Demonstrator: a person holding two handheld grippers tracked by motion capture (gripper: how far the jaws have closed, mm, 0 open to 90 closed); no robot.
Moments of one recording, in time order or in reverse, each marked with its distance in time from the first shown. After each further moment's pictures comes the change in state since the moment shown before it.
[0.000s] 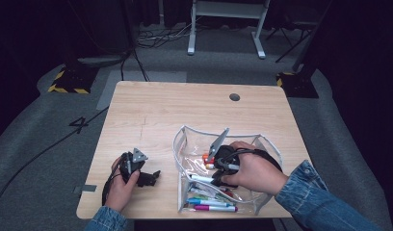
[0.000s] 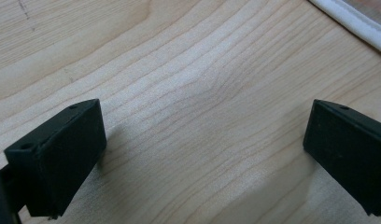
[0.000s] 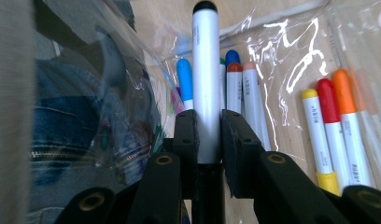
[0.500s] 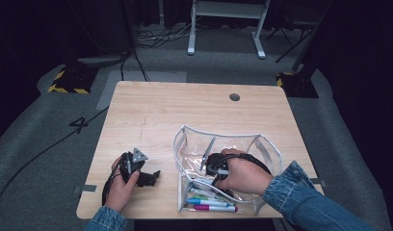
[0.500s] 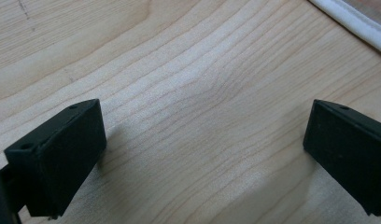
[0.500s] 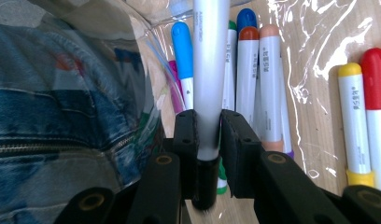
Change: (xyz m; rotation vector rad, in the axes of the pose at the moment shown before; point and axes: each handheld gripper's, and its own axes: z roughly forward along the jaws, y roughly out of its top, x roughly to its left) left arm 0.000 0.000 0.000 0.000 0.000 0.001; right arm -0.010 0.001 0.044 0.140 0.039 0.008
